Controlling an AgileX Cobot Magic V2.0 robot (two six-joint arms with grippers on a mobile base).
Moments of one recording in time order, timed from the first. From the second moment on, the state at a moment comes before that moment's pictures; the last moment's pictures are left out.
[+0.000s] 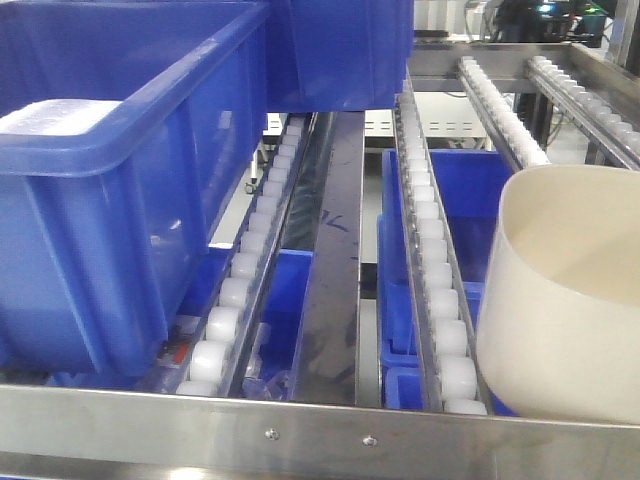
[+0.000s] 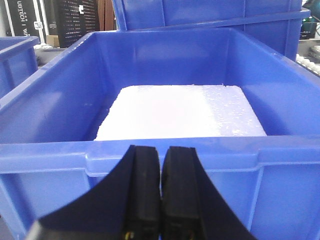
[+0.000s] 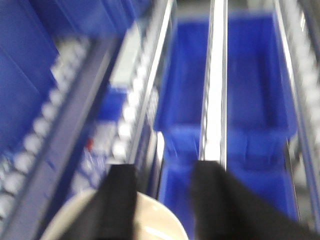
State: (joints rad) left arm -0.15 -0.01 0.01 -0.07 0.03 0.10; right arm 0.13 0.70 -0.49 0.17 0.13 0.06
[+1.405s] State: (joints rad) left arm -0.15 -0.01 0.01 -0.07 0.03 0.10; right arm -0.07 0.13 -0.19 0.17 0.15 0.06
